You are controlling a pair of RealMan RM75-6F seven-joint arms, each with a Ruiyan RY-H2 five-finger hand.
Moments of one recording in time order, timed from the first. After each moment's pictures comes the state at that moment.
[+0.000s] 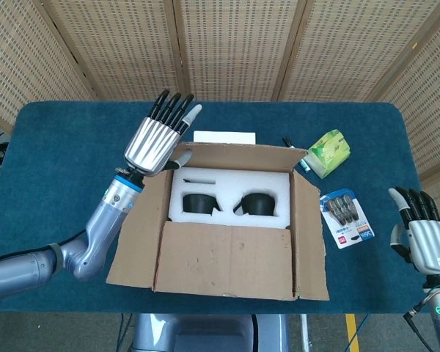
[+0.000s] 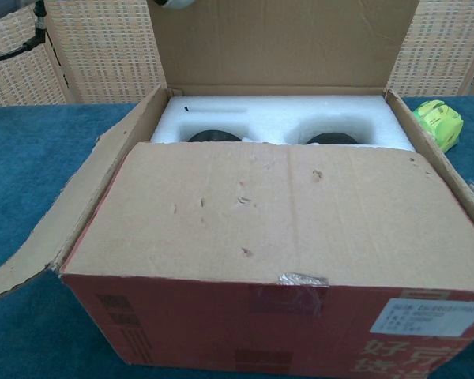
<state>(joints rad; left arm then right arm) -1.02 -1.38 -0.33 -1.56 1.06 1.12 0.73 0.17 -1.06 0.12 -1.63 -1.45 1.43 0.05</state>
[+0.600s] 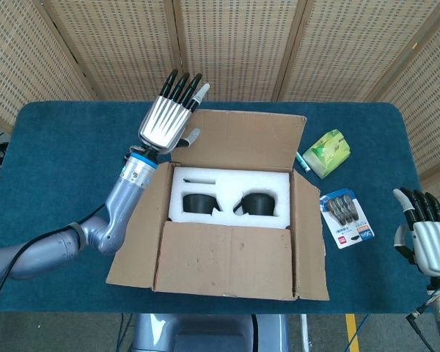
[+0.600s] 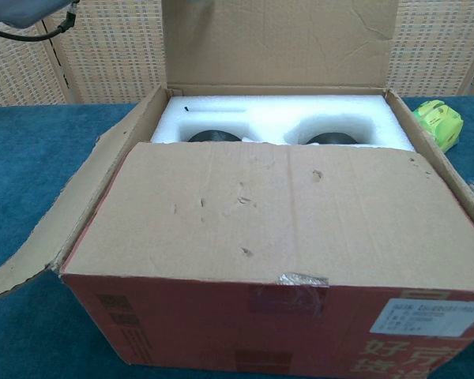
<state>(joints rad) -1.15 -1.49 -0.37 -1.29 0.99 1.03 0.75 0.15 -1.05 0.12 -1.64 -1.44 1.44 0.05</state>
